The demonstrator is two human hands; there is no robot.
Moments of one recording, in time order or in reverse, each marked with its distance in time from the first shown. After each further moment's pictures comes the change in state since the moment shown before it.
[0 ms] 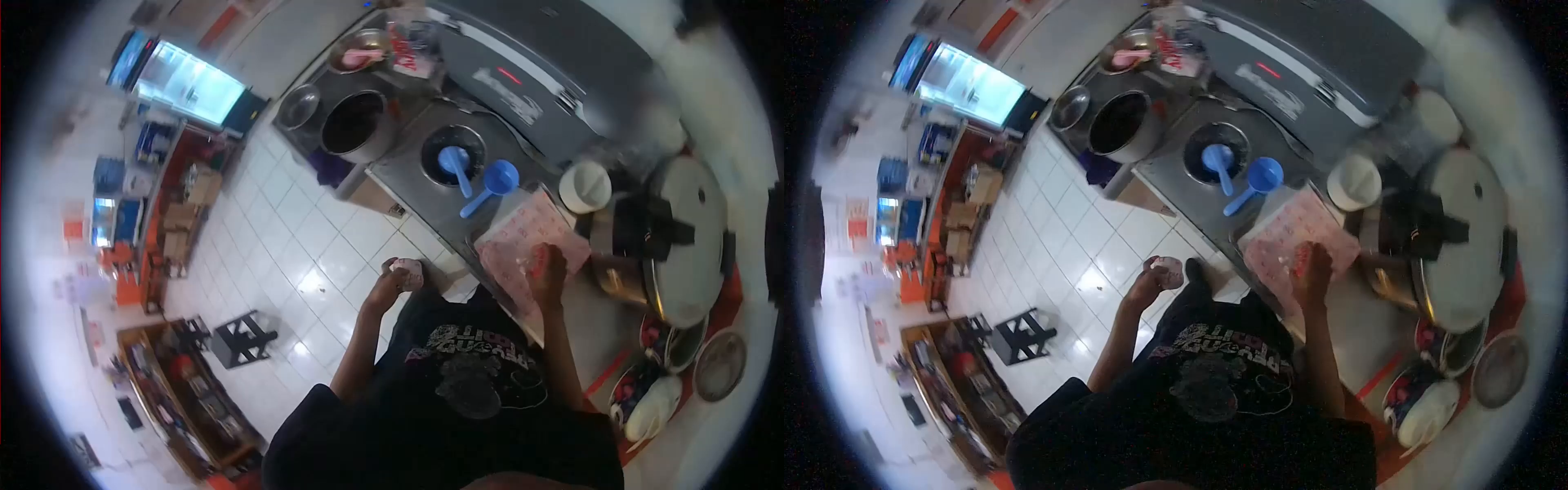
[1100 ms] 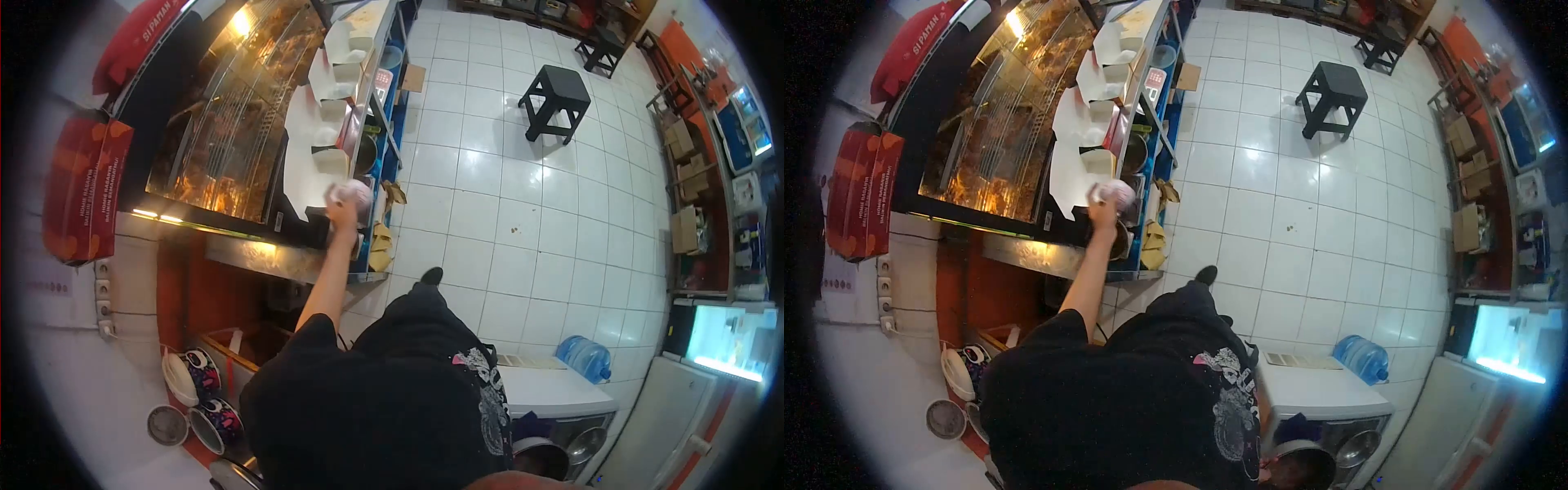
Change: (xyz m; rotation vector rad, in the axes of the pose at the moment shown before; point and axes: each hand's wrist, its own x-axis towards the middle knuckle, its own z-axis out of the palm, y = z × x) left_hand -0.259 -0.233 -0.218 -1.473 2.481 0.554; right_hand 0.383 -0.473 0.305 0.815 -0.896 0.405
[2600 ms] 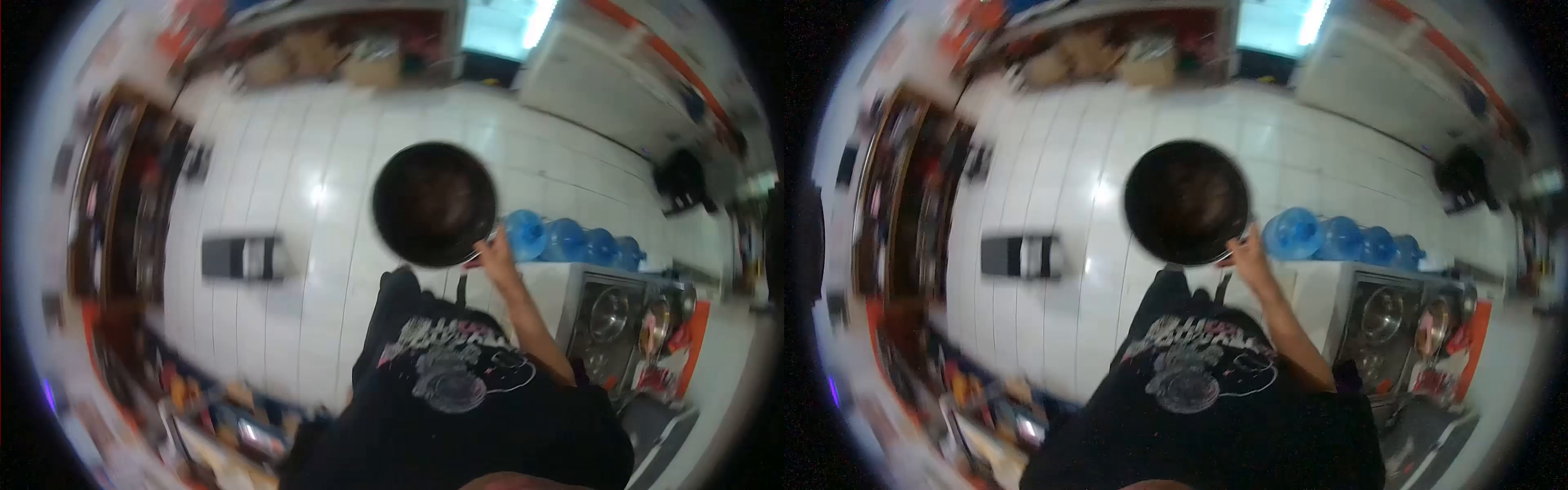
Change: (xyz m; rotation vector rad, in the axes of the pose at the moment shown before) left_hand -0.172 -0.131 0.511 1.332 -1.718 0.019; right_hand 0.229 -0.155 0.486 -0.041 -0.448 -0.148
